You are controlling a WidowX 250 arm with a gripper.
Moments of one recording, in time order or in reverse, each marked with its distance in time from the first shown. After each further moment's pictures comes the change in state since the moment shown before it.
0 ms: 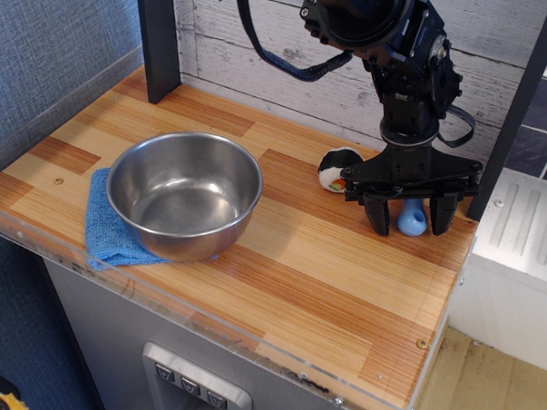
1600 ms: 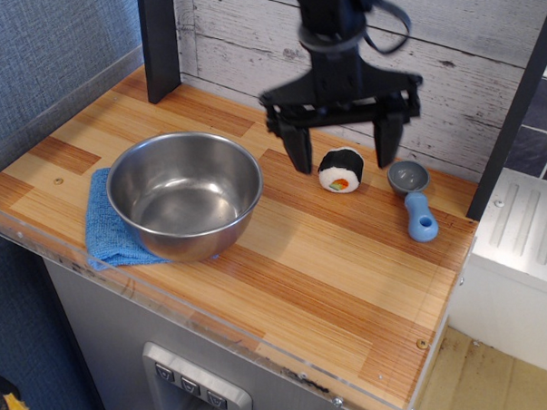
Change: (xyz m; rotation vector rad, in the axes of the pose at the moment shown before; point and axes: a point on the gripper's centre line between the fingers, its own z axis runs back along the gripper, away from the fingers) arm -0.007 0.041 0.088 0.030 -0.043 0.066
